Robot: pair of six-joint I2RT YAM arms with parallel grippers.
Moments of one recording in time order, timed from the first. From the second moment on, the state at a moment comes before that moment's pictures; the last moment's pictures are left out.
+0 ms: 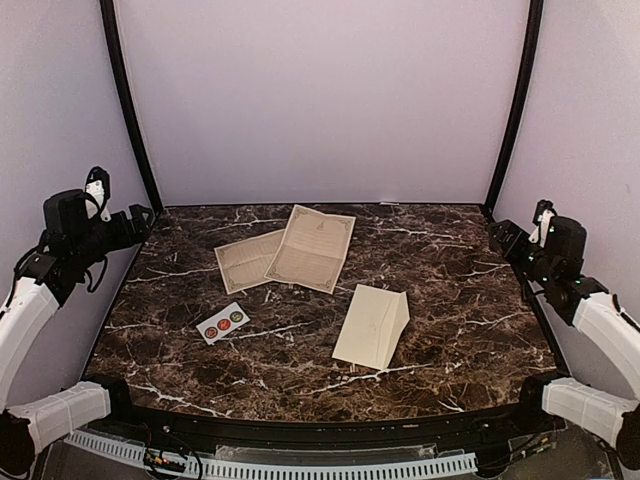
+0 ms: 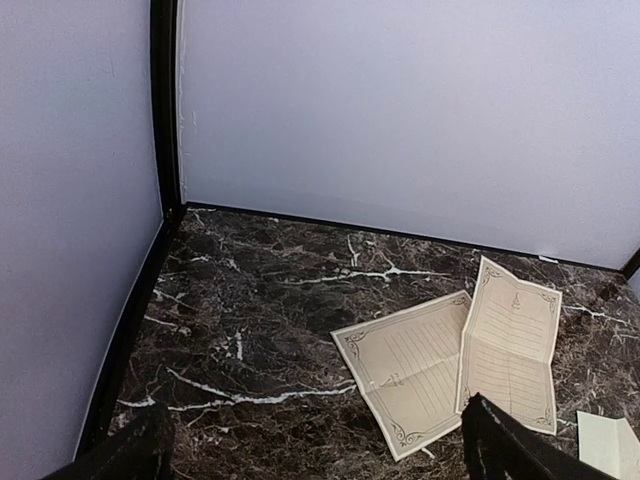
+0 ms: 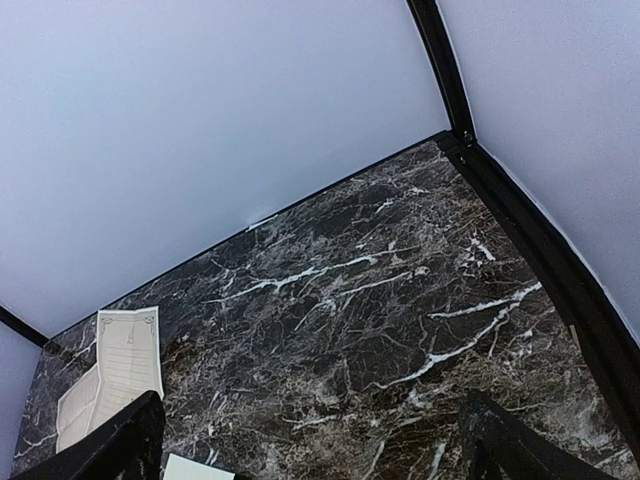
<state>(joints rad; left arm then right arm) -0.03 0.80 0.81 -0.32 0.00 -0.21 0.04 0.81 0.54 -0.02 -0.02 0.49</state>
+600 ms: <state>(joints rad) -0.03 0.88 0.89 -0.32 0.18 -0.21 0.12 0.95 0.69 -0.13 -0.25 0.37</state>
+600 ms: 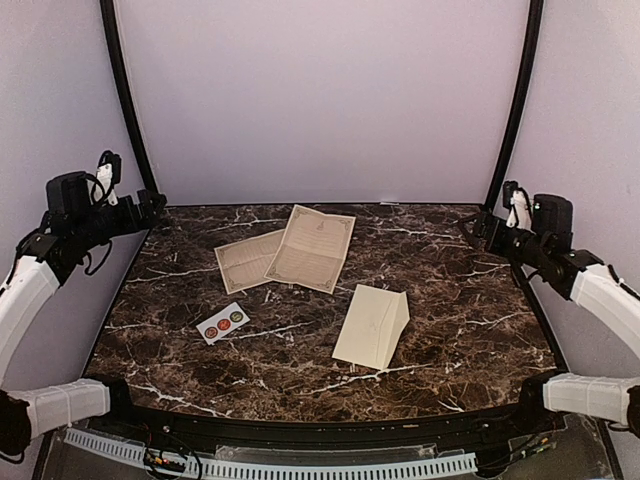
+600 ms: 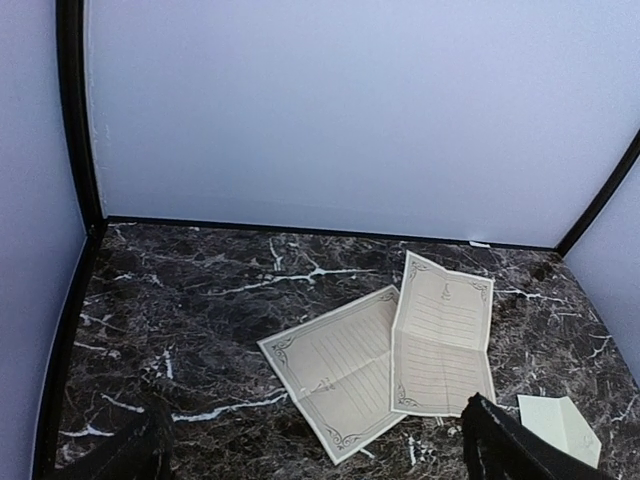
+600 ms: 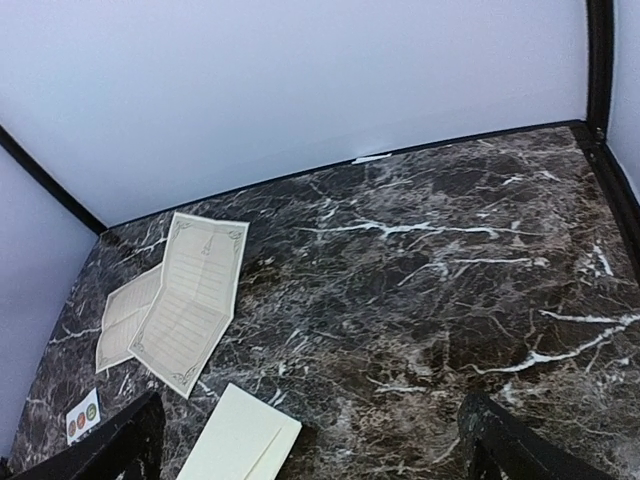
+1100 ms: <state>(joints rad) -0.05 1.01 0.93 -0.26 0.24 -0.22 0.46 1.48 0.99 -0.05 -0.20 0.40</state>
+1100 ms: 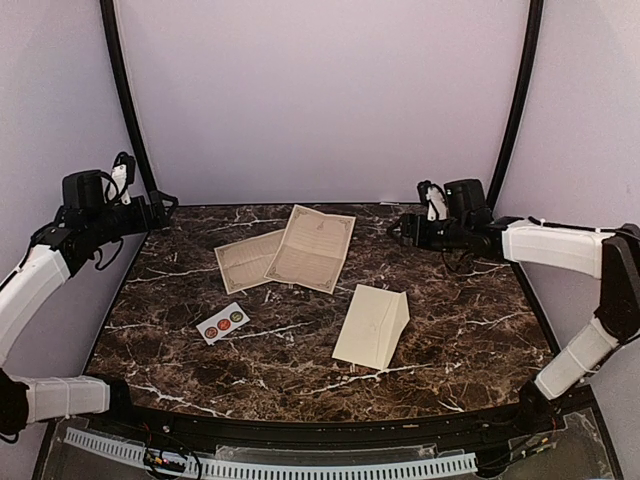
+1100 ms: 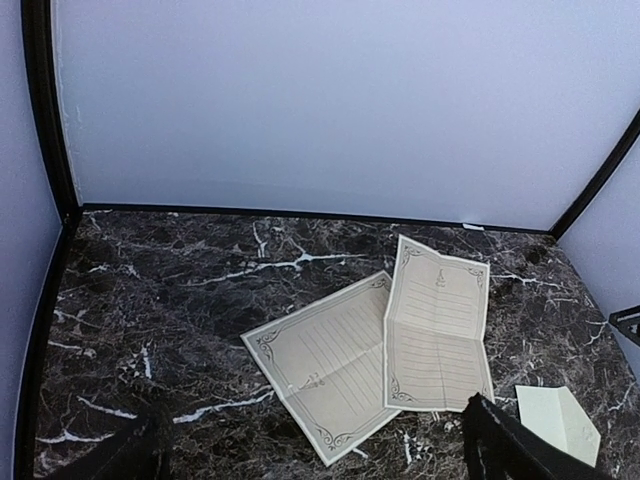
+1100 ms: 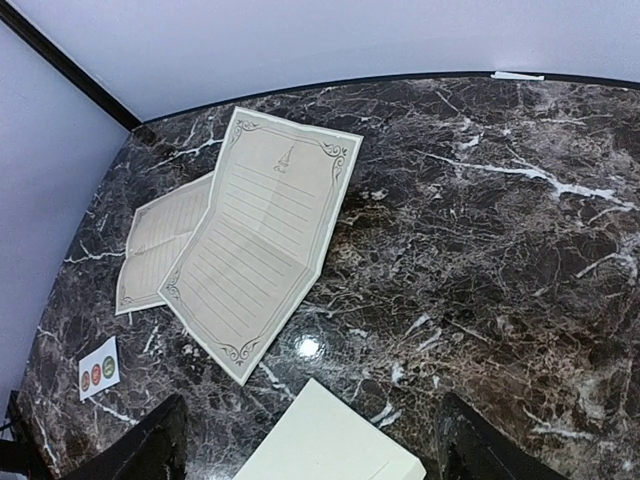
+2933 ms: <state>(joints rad) -0.05 0.99 0.89 -0.27 0.07 -0.15 0.48 2.46 1.83 0.10 -0.47 0.50</state>
